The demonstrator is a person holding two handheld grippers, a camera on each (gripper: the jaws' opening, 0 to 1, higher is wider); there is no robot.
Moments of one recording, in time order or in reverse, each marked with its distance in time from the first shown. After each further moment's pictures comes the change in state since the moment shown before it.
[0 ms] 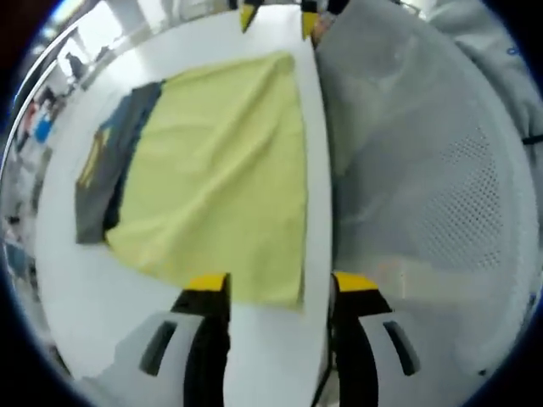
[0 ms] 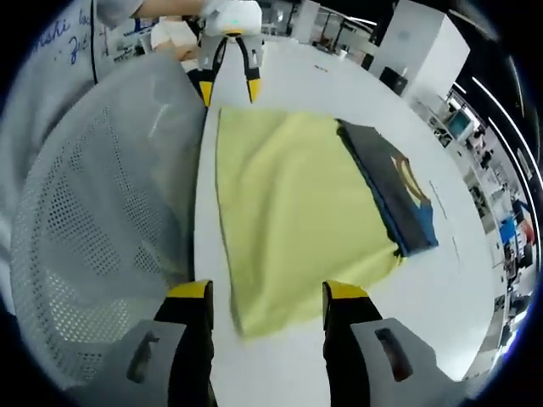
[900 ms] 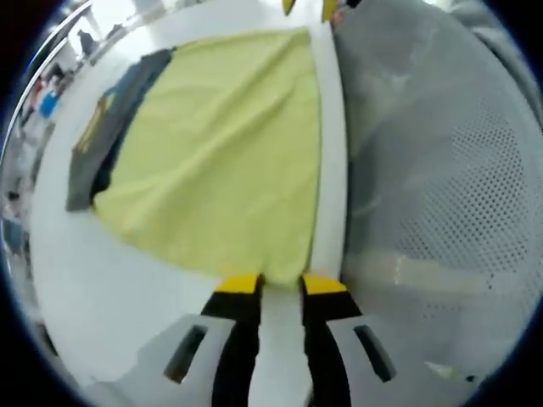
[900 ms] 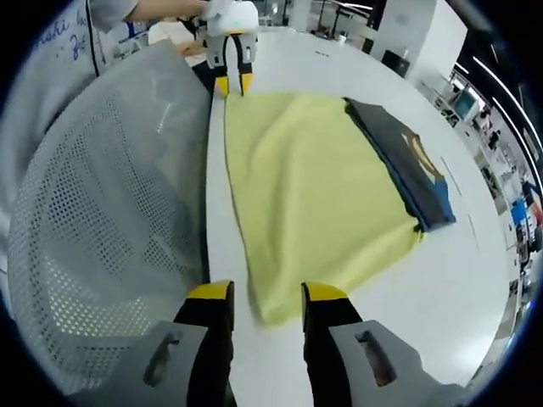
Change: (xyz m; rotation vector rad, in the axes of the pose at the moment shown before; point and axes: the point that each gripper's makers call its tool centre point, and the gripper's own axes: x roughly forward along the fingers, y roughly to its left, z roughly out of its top) left arm 0.015 0.002 -0.025 -0.079 0.051 0.011; right arm 0.005 0.016 -0.020 0.057 0.034 0.056
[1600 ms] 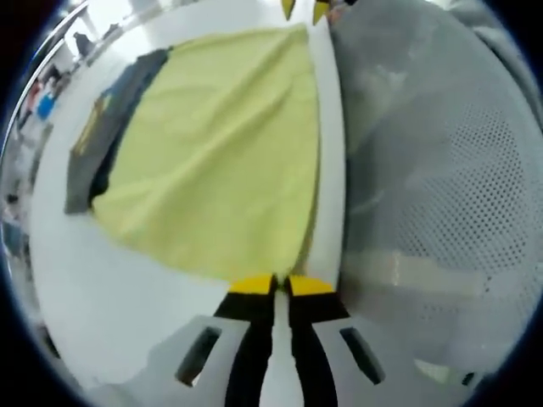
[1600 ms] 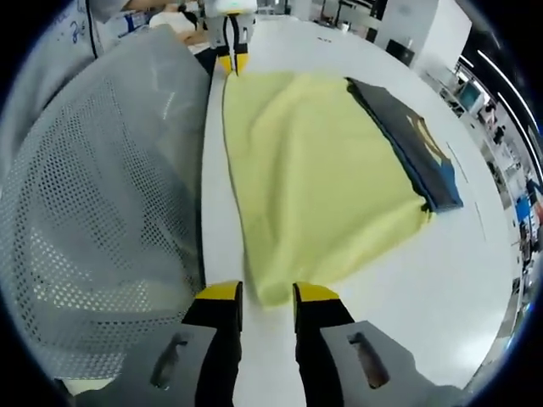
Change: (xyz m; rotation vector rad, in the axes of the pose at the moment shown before) left arm 0.000 -0.001 0.001 0.003 0.016 -0.009; right arm 0.010 -0.002 -0.030 -0.004 0.067 0.032
